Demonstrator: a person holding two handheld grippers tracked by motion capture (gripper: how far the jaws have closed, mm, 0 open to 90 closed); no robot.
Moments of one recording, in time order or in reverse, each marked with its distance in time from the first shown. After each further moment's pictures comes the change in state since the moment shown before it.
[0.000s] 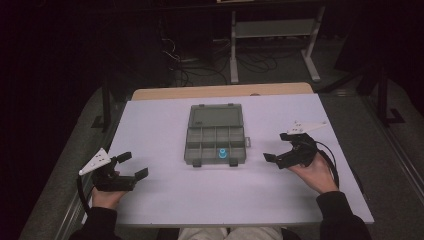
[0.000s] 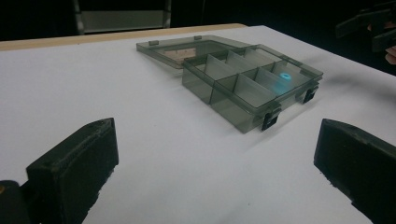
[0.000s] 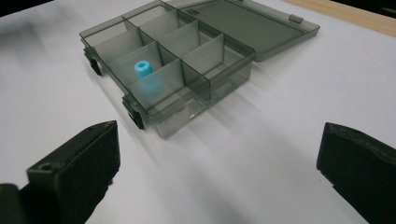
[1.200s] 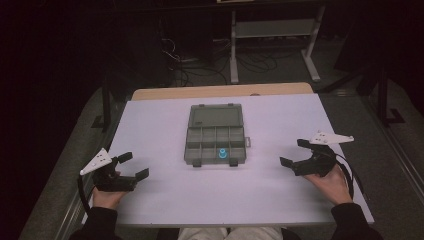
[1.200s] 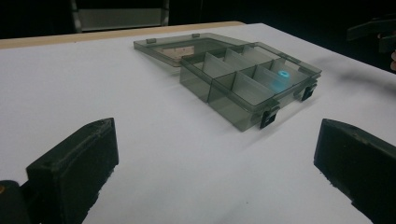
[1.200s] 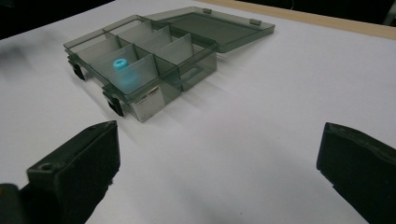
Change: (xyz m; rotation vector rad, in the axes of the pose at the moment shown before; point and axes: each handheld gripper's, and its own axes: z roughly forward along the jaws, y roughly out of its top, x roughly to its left) left arm -0.001 0.000 0.001 0.010 -0.007 0.003; right arm -0.014 -0.044 -0.031 -0.120 -0.062 0.075
